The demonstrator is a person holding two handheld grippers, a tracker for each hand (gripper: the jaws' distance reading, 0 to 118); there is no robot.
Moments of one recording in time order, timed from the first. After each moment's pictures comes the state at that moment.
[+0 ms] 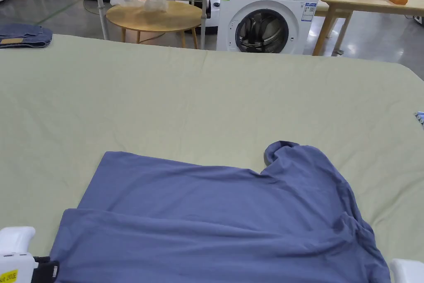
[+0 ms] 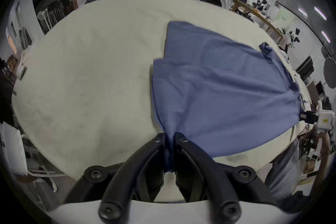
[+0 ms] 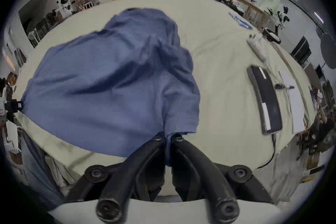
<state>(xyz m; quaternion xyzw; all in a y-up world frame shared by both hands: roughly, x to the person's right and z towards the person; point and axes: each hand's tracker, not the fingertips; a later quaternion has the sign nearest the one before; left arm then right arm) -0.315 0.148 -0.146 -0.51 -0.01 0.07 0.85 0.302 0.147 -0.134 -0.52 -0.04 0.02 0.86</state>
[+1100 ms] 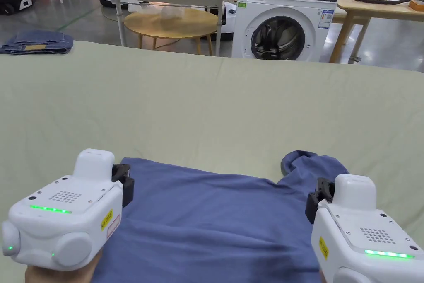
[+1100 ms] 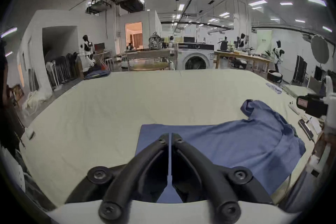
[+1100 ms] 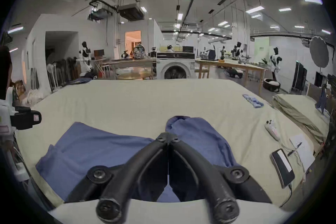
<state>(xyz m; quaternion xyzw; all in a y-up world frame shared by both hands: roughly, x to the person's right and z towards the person) -0.214 0.245 -0.201 -0.23 -0.02 0.00 0.97 0.148 0.244 -0.192 -0.18 0.00 0.00 0.98</state>
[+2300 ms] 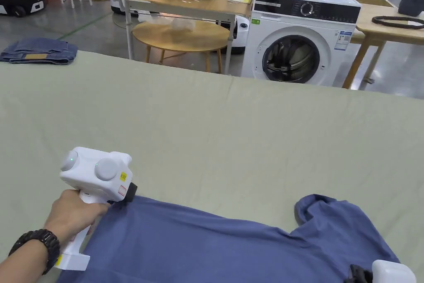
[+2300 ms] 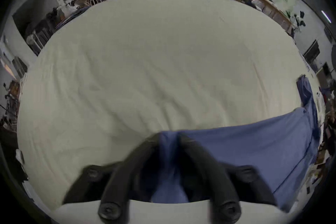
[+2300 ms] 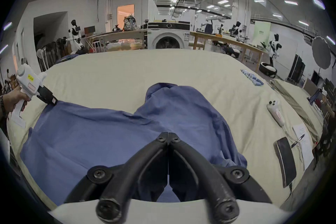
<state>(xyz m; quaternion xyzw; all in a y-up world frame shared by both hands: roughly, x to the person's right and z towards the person) -0.287 0.152 -0.465 -0.53 -0.03 -0.01 0.85 0.190 0.192 -0.247 -0.30 -0.03 0.01 0.95</state>
